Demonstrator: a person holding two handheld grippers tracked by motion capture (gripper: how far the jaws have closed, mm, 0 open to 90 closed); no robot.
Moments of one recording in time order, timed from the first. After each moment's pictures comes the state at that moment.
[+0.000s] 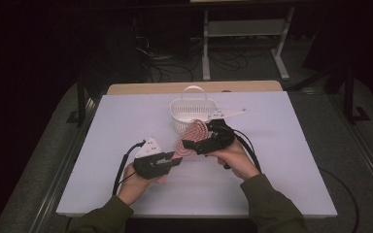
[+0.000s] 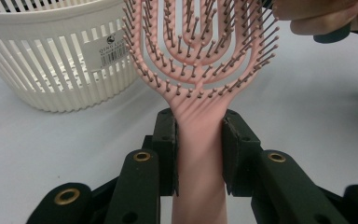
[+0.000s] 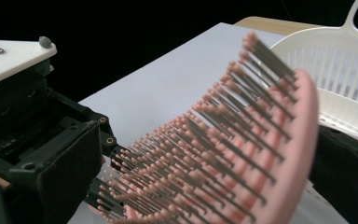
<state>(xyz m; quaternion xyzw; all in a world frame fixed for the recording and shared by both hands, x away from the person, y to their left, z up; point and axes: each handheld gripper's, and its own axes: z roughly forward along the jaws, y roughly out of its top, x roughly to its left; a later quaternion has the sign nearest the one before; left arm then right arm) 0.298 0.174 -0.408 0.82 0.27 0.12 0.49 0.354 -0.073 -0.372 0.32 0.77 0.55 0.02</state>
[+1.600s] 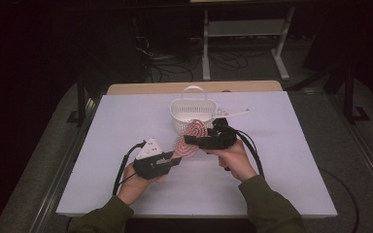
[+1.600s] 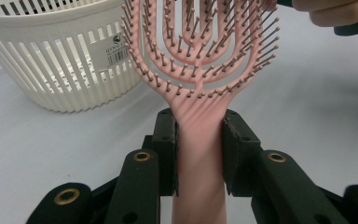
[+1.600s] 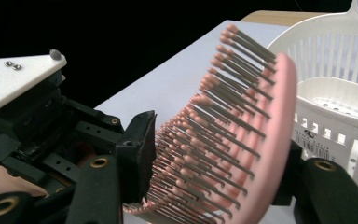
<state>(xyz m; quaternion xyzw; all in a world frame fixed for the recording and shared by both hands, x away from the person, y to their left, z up) 0.297 0.172 -0.410 0.83 0.27 0.14 0.48 0.354 -0.080 -0.374 0.35 0.75 0.56 -0.02</state>
